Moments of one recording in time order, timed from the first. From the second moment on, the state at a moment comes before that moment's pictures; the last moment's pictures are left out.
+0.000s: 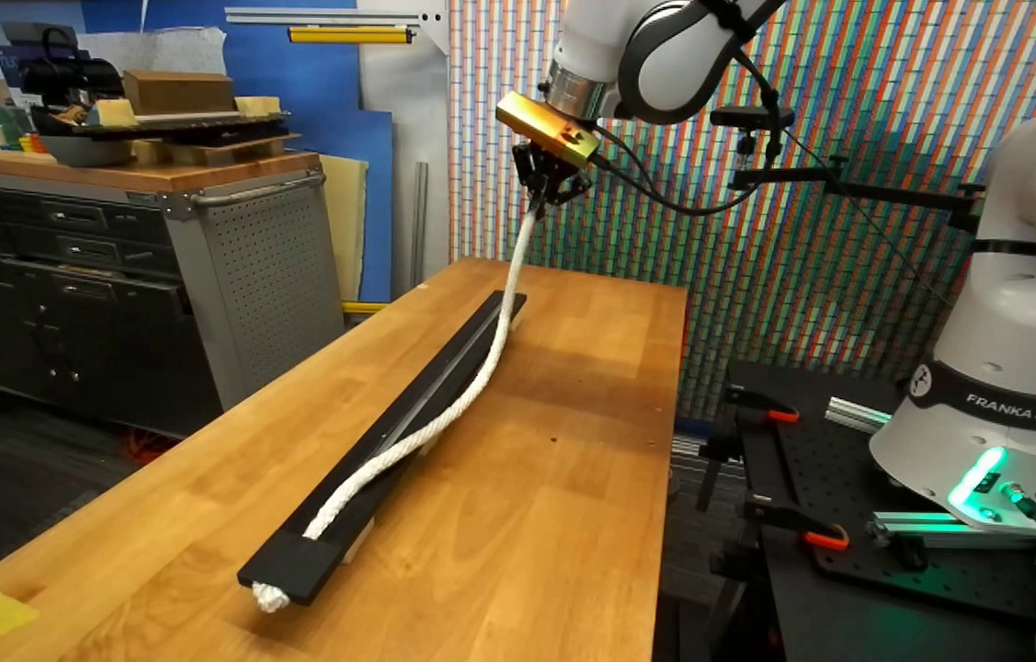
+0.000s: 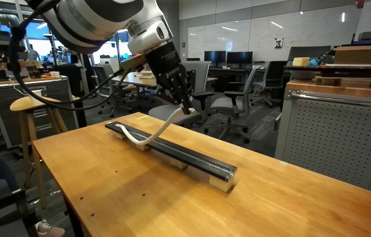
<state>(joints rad) -0.07 -0.02 -0.21 -2.39 -0.49 2.74 1.89</state>
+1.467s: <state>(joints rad) -0.07 0.00 -0.20 -2.37 -0.43 2.85 1.92</state>
